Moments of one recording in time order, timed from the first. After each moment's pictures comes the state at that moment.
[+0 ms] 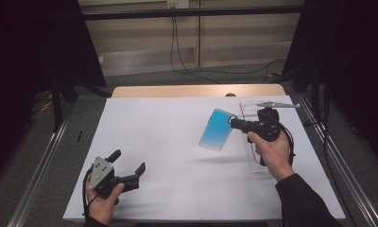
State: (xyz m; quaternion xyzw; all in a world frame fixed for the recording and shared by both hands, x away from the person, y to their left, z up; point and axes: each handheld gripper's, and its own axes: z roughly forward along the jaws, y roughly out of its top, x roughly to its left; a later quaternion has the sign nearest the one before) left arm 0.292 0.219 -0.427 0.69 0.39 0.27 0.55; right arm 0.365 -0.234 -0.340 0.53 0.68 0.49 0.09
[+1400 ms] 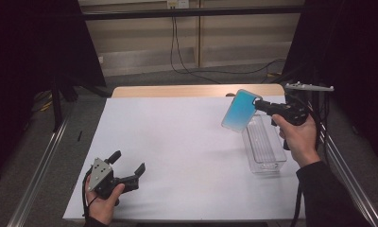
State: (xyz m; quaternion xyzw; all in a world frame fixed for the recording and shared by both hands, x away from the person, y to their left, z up) left arm 0.293 0.217 -0.430 0.68 0.39 0.27 0.56; right arm 0.376 -0.291 -0.299 0.54 0.67 0.49 0.17
